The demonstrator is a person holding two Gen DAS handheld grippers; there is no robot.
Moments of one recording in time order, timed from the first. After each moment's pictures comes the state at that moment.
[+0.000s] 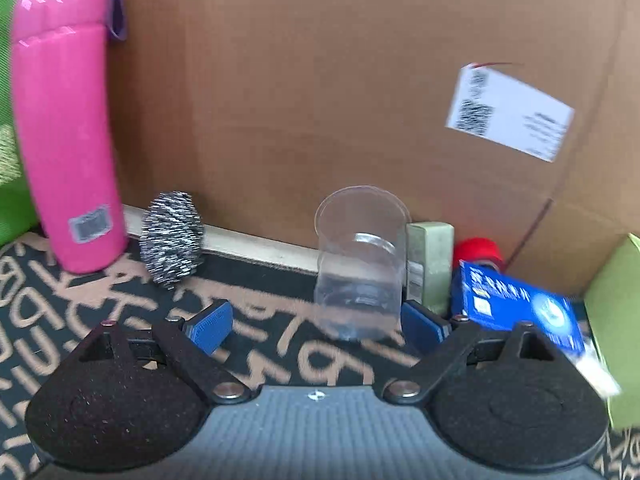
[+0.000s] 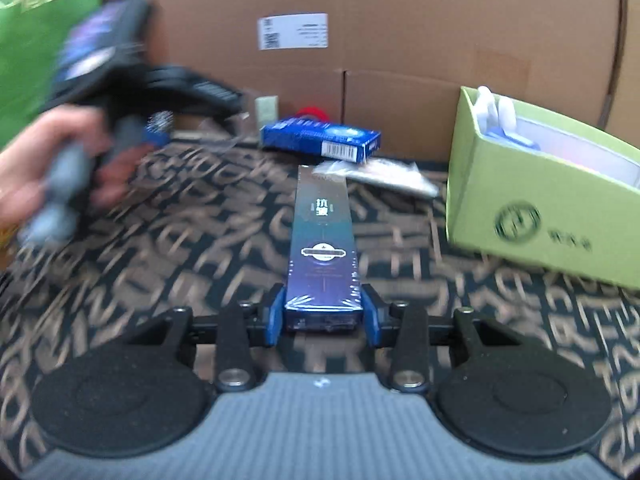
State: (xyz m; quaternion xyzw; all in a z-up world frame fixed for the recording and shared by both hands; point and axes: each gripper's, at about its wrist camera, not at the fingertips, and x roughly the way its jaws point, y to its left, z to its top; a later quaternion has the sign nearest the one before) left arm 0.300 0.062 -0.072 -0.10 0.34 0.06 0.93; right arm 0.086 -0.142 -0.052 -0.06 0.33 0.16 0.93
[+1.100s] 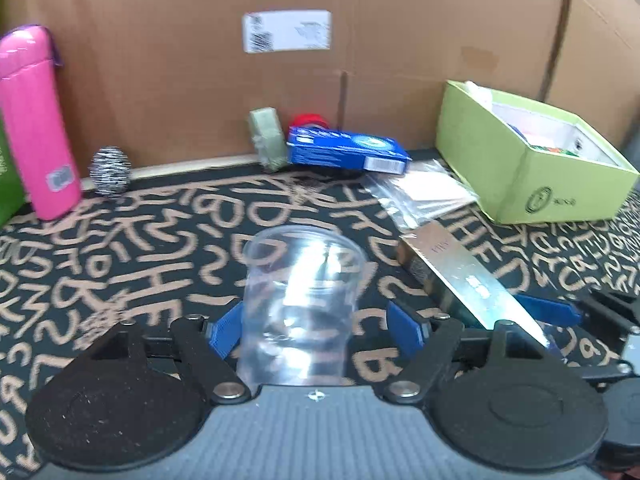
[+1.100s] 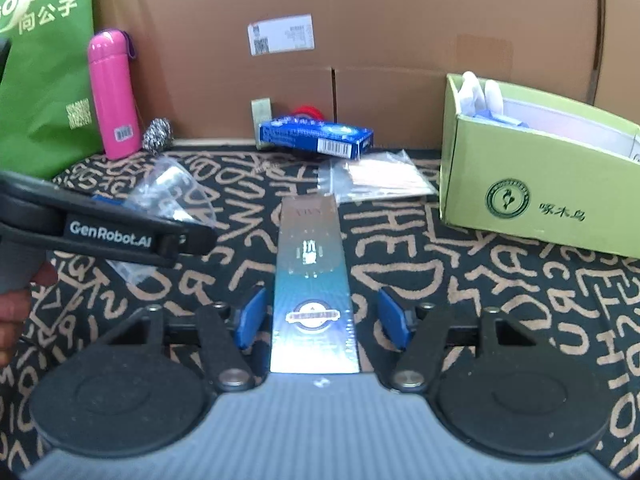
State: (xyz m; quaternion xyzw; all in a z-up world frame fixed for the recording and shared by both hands) left arm 0.150 -0.009 -0.061 0.01 0.37 -0.10 0.92; right arm 0.092 -0.145 -0.059 -0.03 0.33 0.16 0.93
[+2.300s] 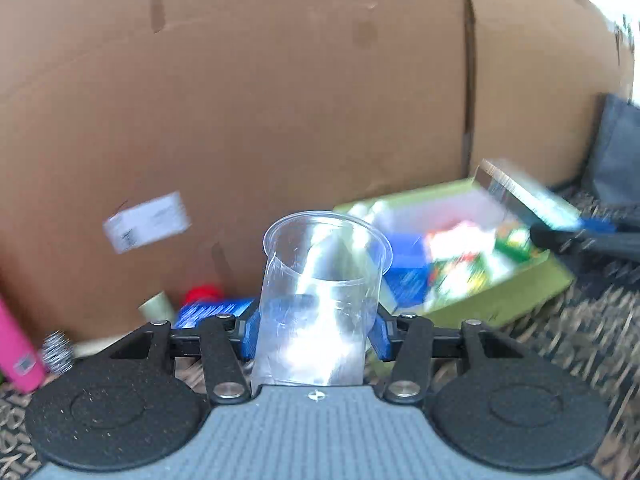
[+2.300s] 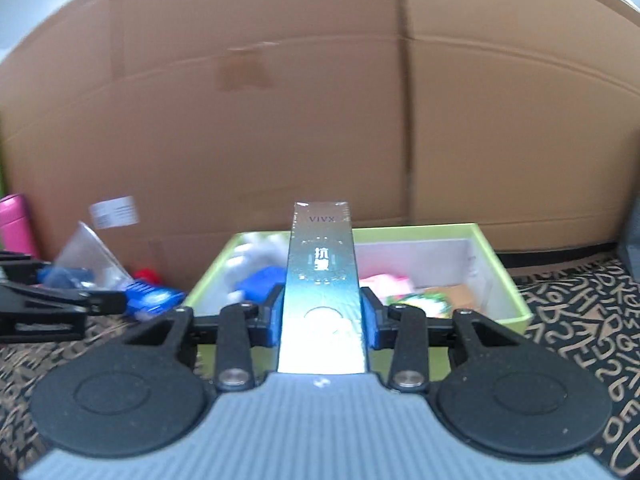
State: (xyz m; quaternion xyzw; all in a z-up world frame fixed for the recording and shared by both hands) left arm 0.194 -0.149 0.027 0.08 0.26 -0.12 0.96; right arm 0.139 -0.318 0.036 0.04 0.22 0.04 0.97
